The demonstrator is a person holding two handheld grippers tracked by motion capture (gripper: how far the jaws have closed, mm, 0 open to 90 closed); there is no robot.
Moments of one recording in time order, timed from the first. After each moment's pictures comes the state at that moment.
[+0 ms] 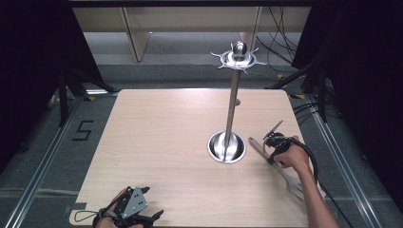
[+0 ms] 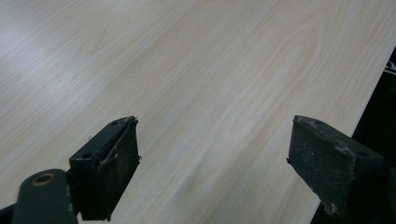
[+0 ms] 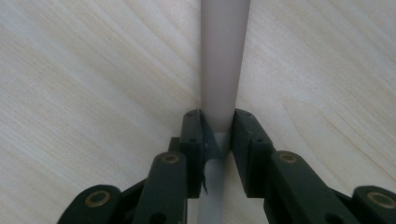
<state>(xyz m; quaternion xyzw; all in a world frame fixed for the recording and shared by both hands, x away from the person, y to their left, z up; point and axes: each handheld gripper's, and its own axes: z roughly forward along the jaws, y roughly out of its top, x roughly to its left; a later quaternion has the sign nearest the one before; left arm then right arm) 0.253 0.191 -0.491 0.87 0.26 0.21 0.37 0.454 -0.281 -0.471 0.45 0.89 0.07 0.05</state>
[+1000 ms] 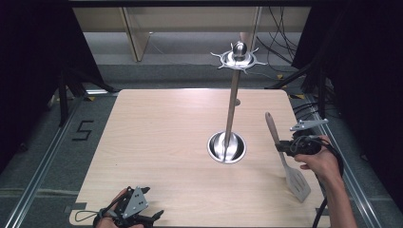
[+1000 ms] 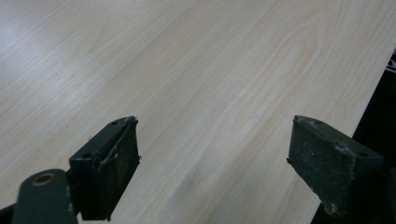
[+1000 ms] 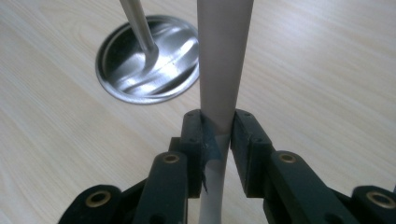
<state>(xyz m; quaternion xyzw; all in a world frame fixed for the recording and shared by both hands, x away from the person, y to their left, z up) 0.253 0.191 -0.492 0.87 0.26 0.20 0.37 0.399 -0.321 -0.397 0.42 0.83 0.33 0.14</state>
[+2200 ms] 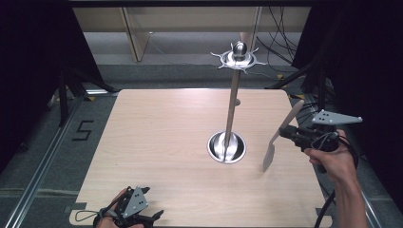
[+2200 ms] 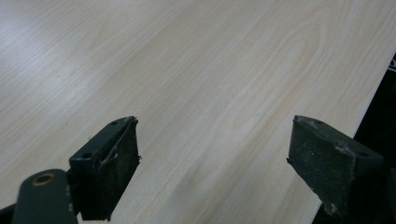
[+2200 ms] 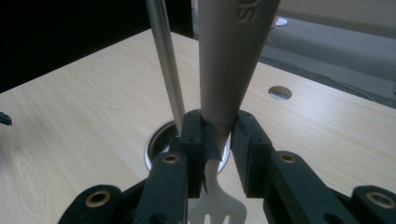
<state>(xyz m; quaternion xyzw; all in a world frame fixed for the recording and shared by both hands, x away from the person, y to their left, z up) 0.254 0.192 -0.493 0.87 0.25 0.21 0.36 0.376 -0.327 -0.345 0.36 0.77 0.49 0.18</state>
